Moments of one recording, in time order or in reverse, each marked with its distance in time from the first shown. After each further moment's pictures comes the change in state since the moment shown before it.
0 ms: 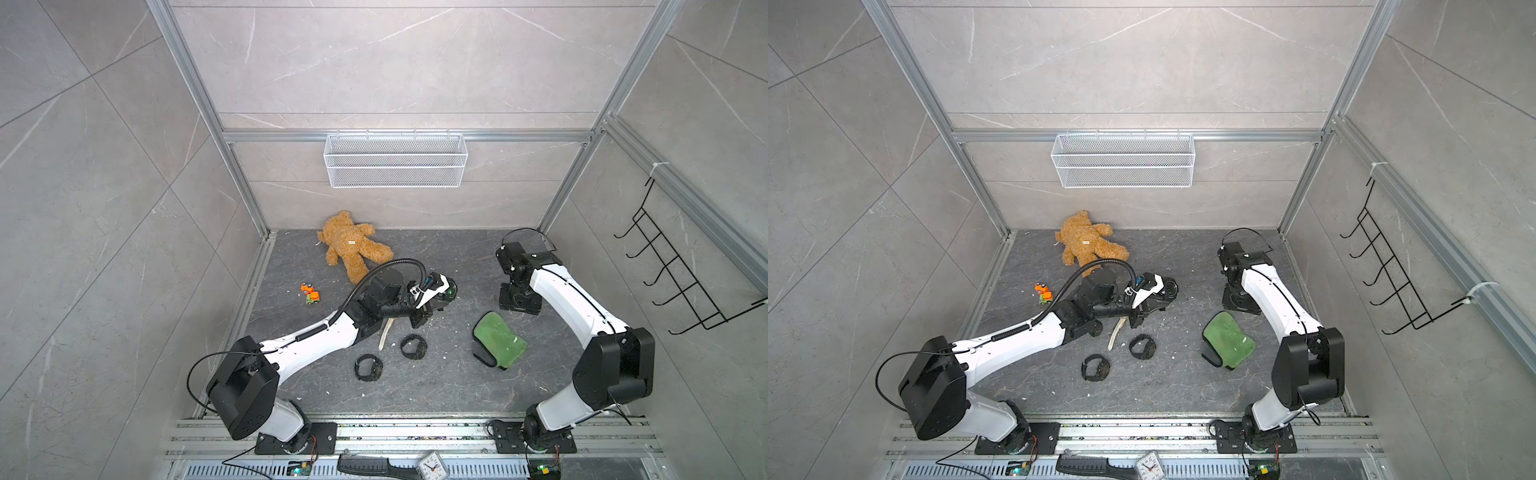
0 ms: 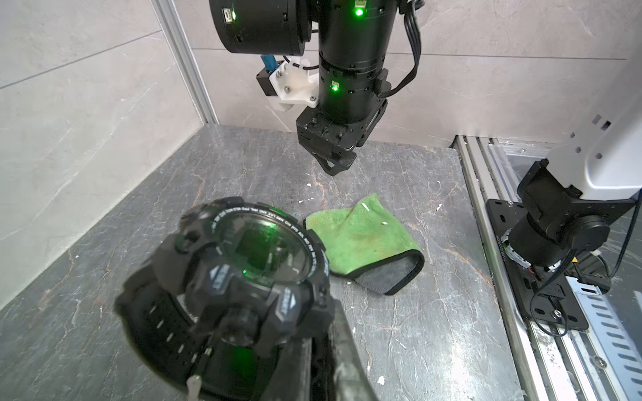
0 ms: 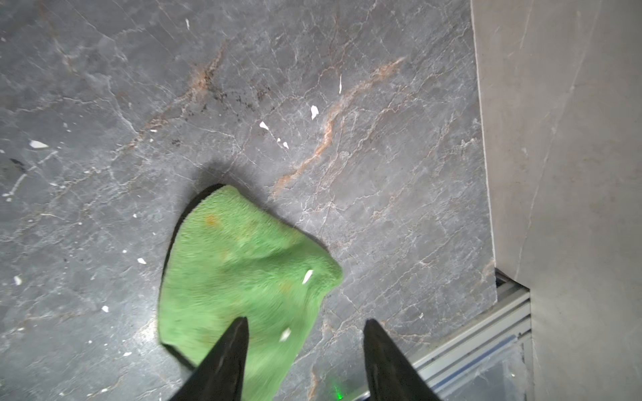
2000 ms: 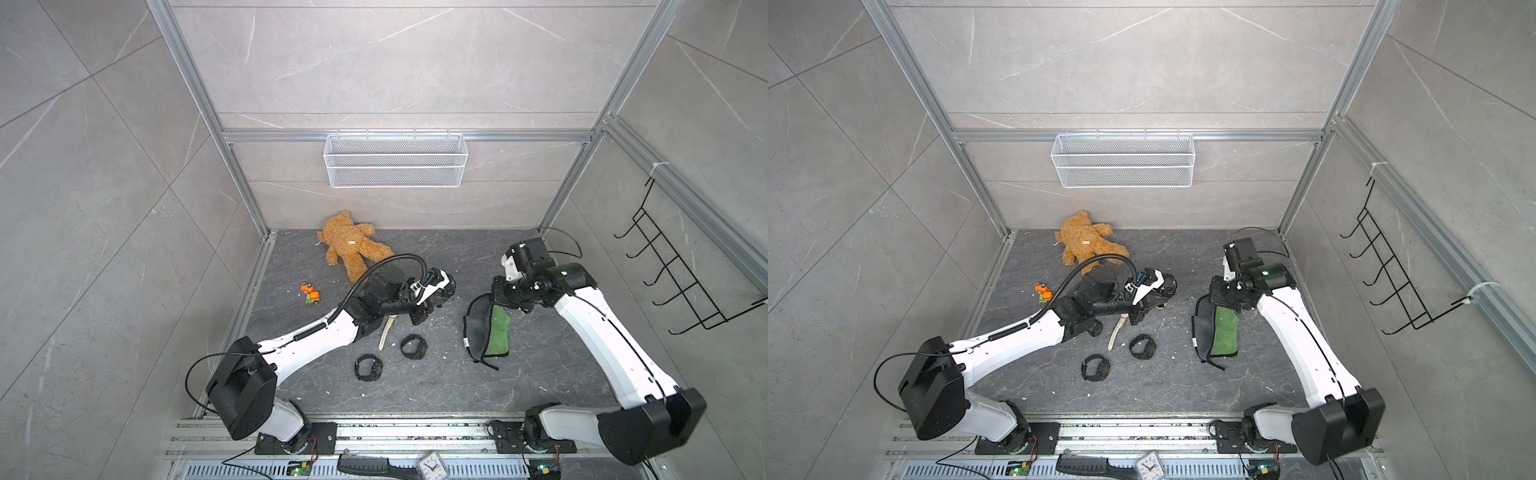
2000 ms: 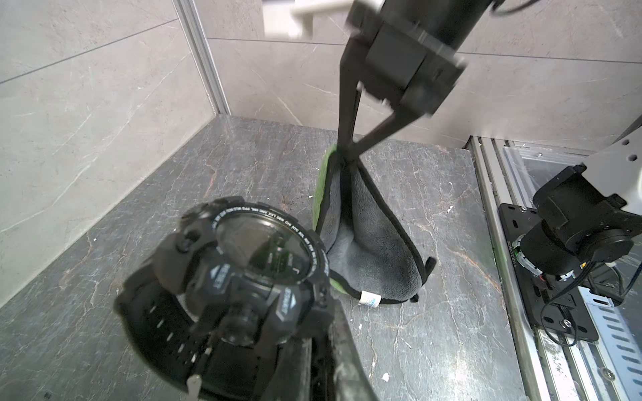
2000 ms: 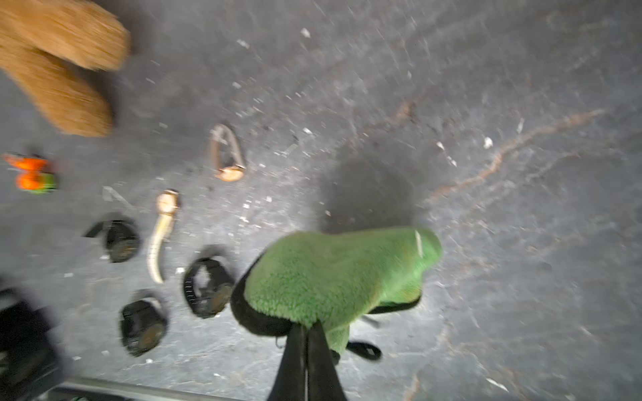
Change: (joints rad) left arm 0.000 0.016 0.059 -0.068 -0.041 -0.016; right arm 0.072 -0.312 0.000 0.121 -0.414 -0.062
